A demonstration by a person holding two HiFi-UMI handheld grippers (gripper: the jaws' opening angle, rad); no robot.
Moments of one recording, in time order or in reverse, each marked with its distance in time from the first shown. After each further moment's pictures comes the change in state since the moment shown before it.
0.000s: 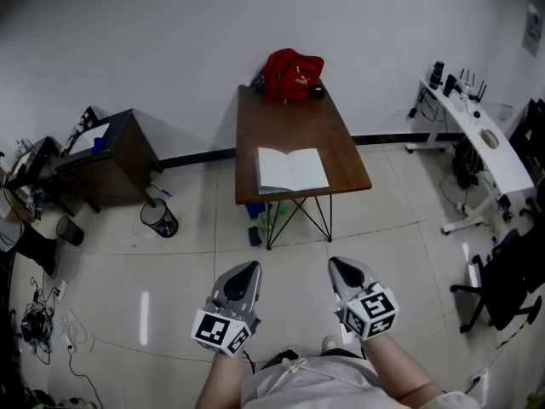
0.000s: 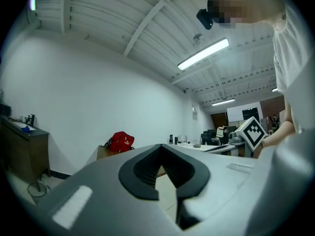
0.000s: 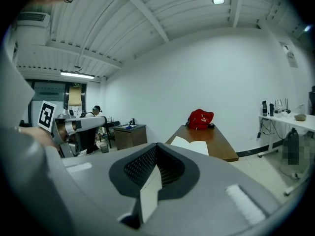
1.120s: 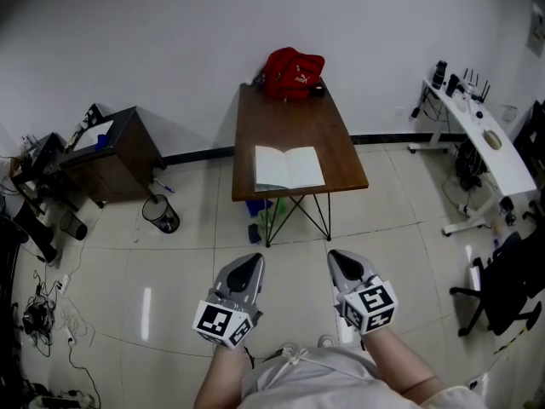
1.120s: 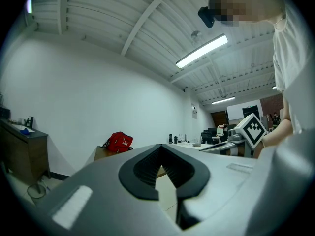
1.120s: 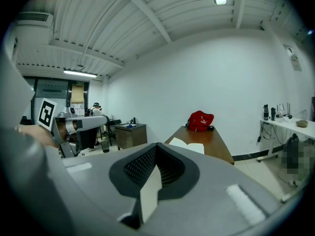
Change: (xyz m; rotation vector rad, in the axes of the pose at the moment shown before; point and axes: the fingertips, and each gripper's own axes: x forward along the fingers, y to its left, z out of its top) left arm 0.023 -0.030 0.000 0.024 0.011 0.004; right arm -0.014 -0.023 0.008 -0.040 0.001 0.019
